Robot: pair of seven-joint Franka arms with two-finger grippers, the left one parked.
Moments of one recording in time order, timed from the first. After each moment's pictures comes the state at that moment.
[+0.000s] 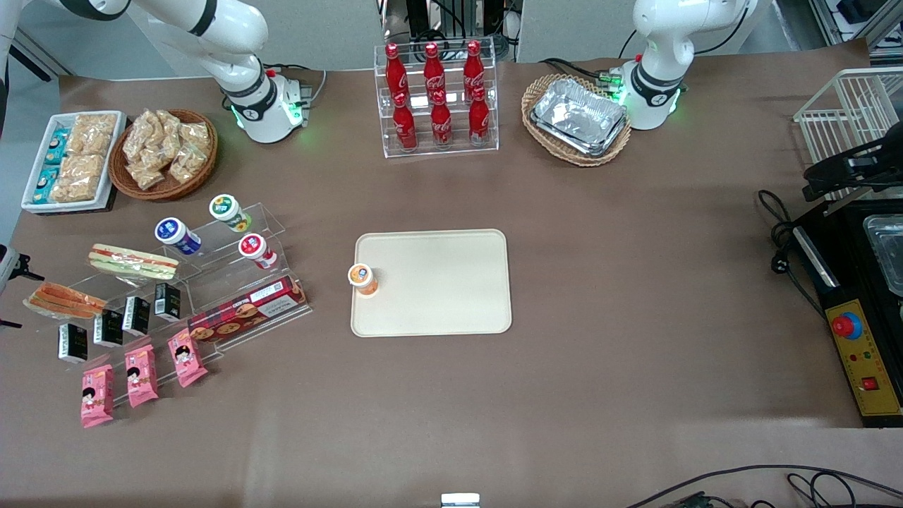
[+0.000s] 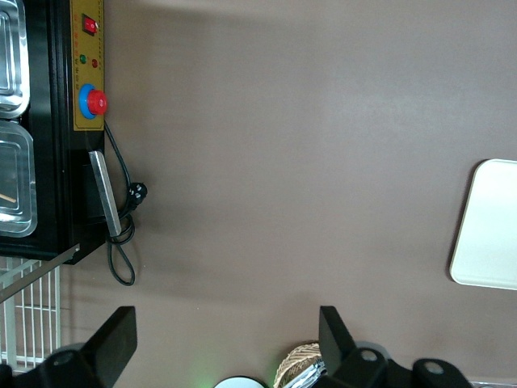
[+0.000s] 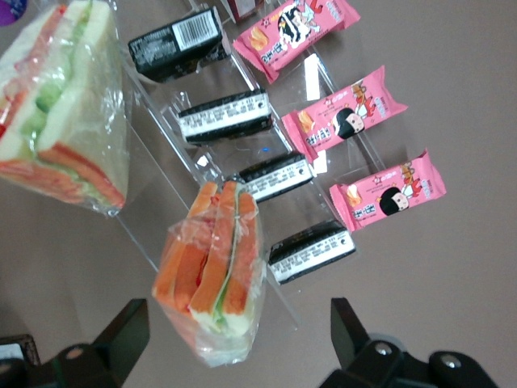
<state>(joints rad) -0.20 0.36 -0.30 -1.62 0.08 1.97 -1.93</state>
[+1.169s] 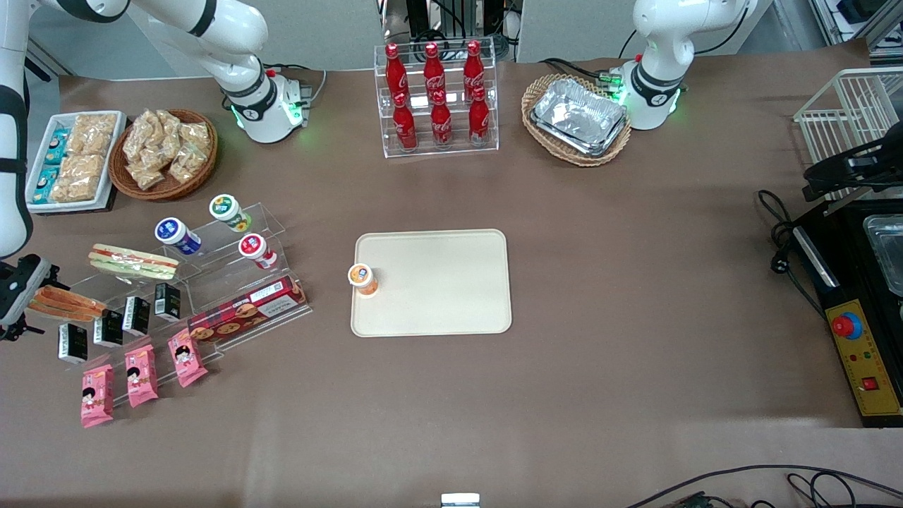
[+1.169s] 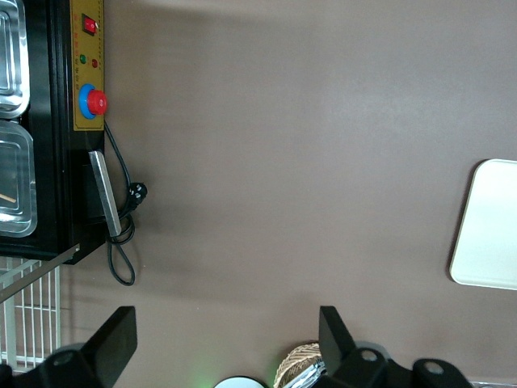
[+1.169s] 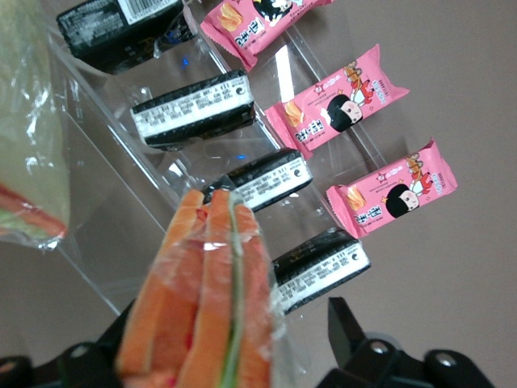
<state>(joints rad) -0.21 0.37 -0.29 -1.77 0.14 2.19 -1.91</state>
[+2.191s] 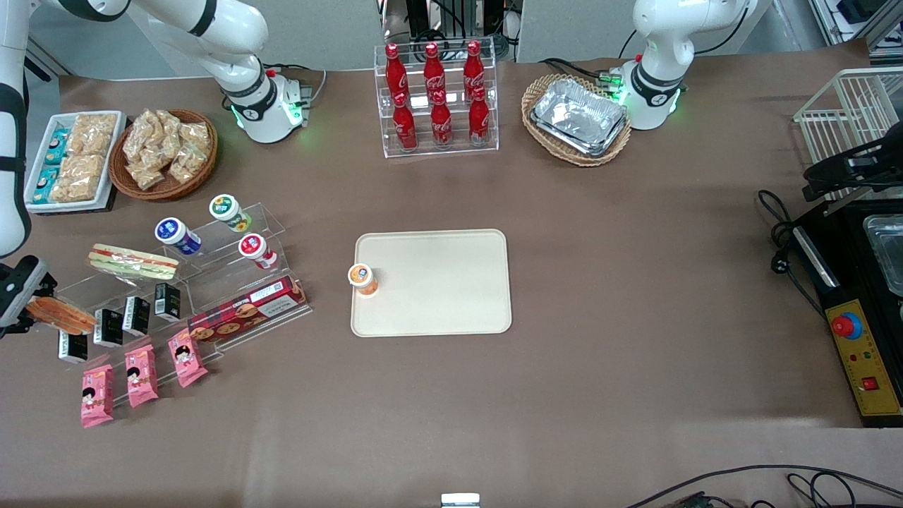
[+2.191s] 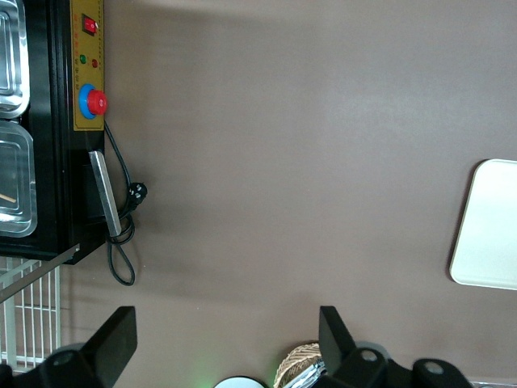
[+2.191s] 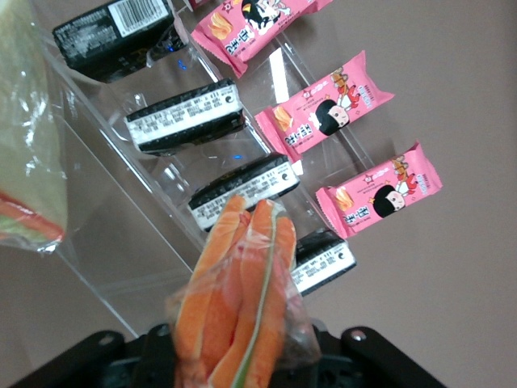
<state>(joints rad) -0.21 0.36 -0.29 -1.76 0.14 2.18 -1.89</state>
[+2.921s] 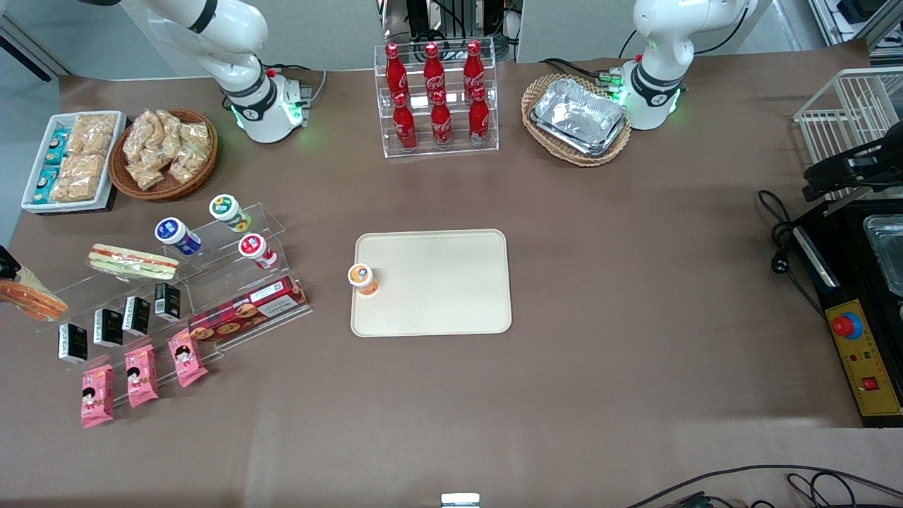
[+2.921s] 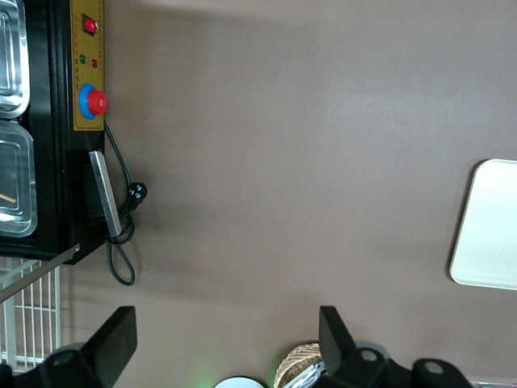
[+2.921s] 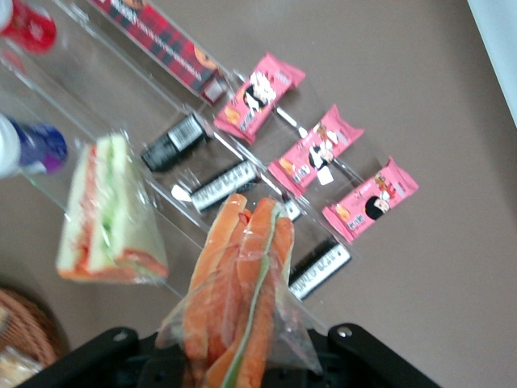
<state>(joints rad) -0.18 0.29 -0.29 -1.54 0.14 1.80 -1.62</state>
